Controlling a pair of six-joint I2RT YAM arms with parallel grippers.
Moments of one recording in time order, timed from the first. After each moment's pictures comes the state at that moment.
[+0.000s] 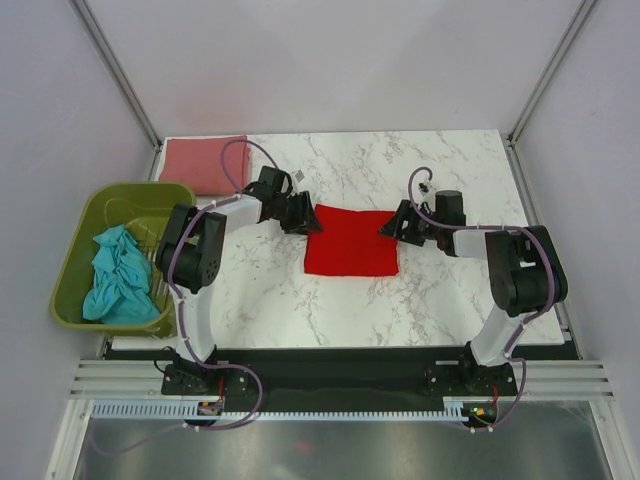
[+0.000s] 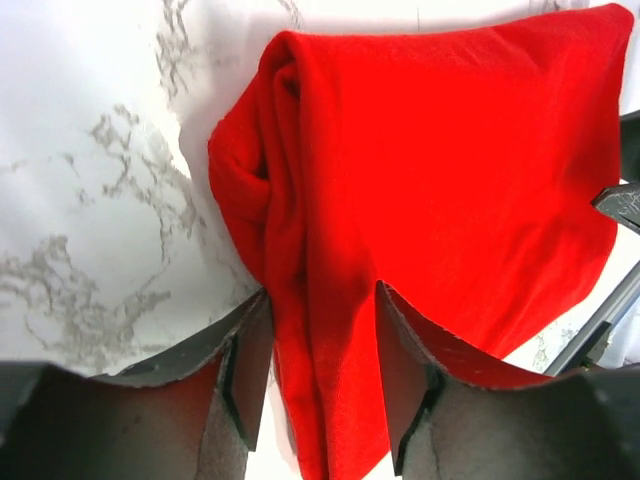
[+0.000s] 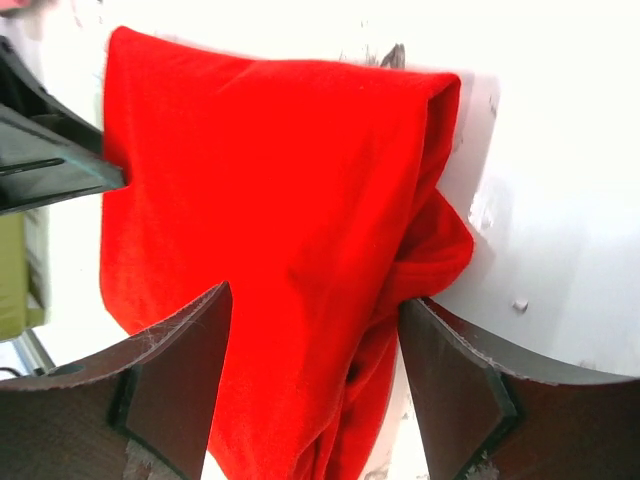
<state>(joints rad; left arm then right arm) -0.35 2.04 1.30 -0.20 0.51 -0.44 0.12 1.77 0.79 0.27 -0.55 0.48</state>
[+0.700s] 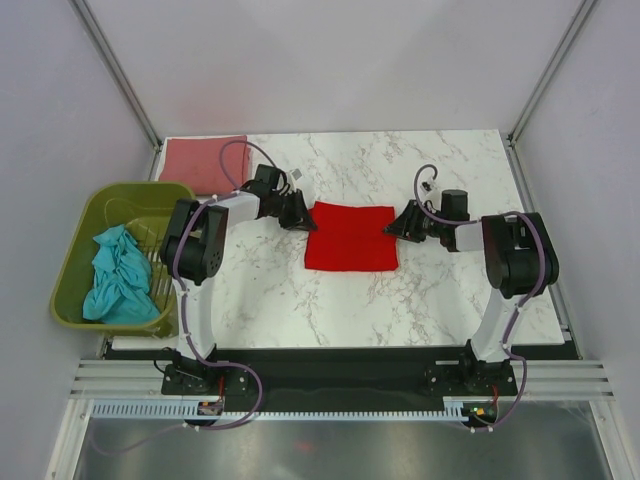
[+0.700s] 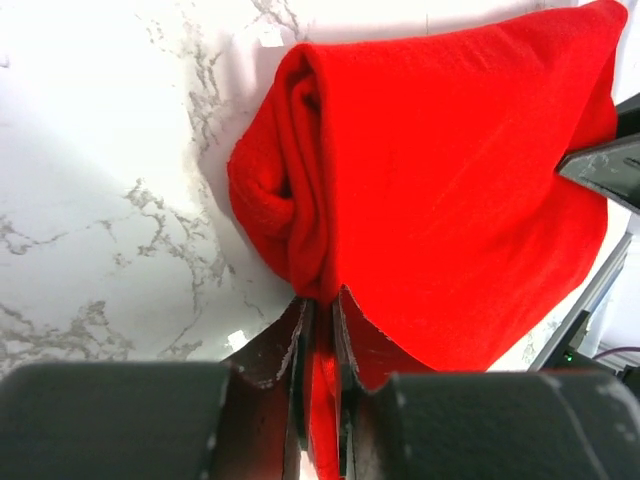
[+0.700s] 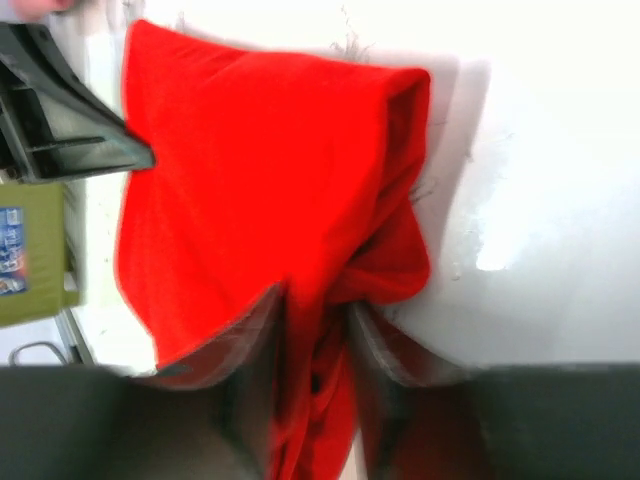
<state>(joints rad) -0.30 2.12 1.36 -0.18 0.60 -0.42 0.06 1.92 0.84 0.39 -0.72 0.49</state>
